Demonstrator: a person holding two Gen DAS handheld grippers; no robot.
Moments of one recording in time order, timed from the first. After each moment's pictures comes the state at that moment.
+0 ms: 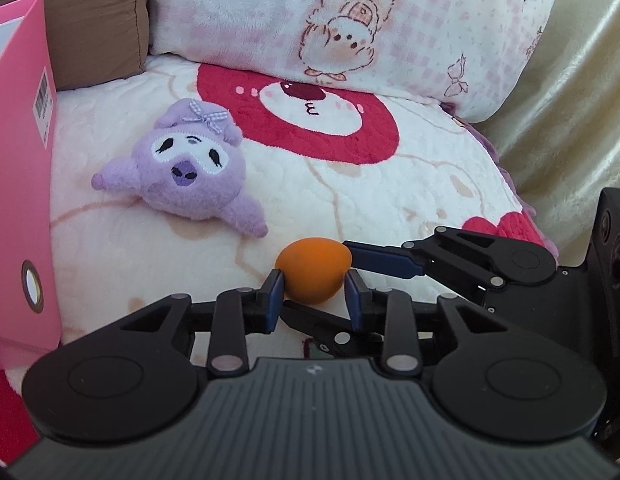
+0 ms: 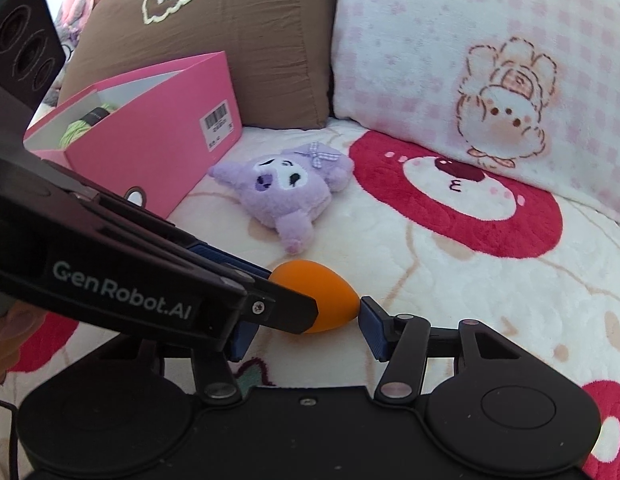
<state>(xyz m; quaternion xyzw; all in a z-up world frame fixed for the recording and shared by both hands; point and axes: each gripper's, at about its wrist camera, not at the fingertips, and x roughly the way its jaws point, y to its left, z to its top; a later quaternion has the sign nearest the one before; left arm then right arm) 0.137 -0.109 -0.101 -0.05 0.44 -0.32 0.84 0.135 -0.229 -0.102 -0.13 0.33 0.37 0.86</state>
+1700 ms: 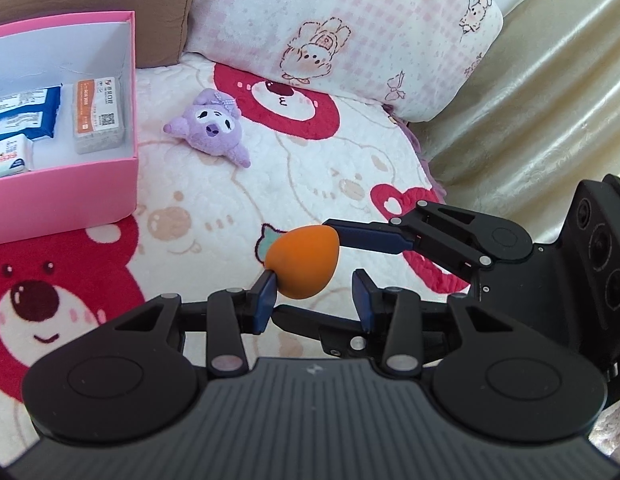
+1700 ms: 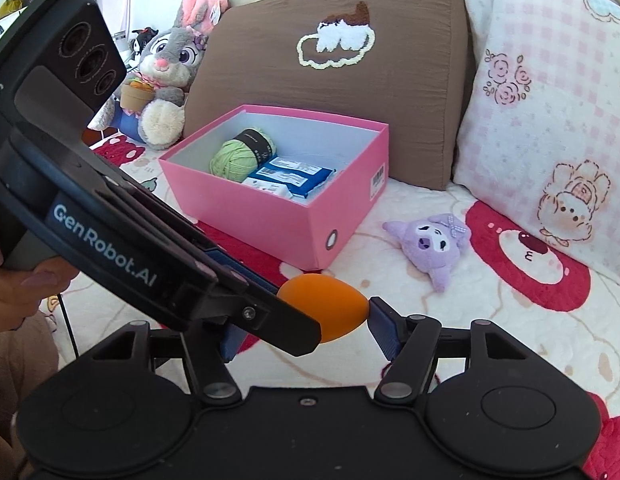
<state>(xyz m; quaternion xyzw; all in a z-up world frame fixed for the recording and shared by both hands) 0.032 -0.007 0.004 -0.11 0.48 -0.35 0.80 0.007 -0.210 0.015 -0.15 0.32 0.46 0.81</state>
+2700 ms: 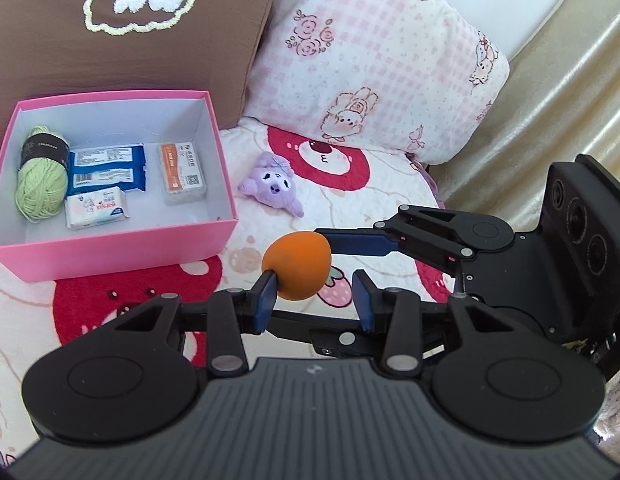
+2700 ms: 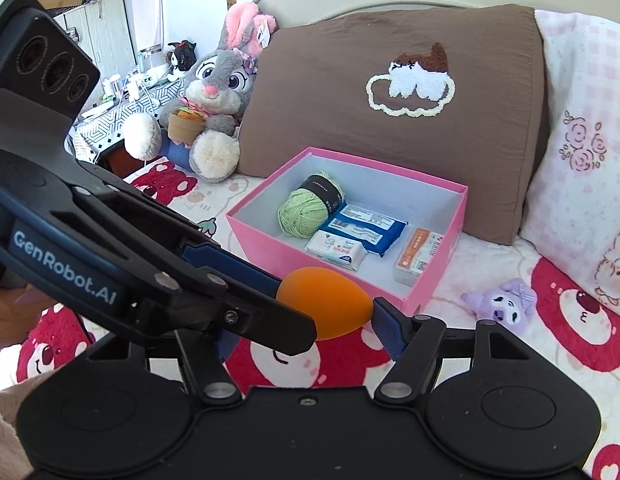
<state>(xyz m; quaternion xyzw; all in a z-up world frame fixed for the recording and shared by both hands) 0.025 0.081 0.084 -0.10 0.44 -0.30 0.84 -0.005 -0.127 0.076 -0.14 0.33 0.51 0.78</state>
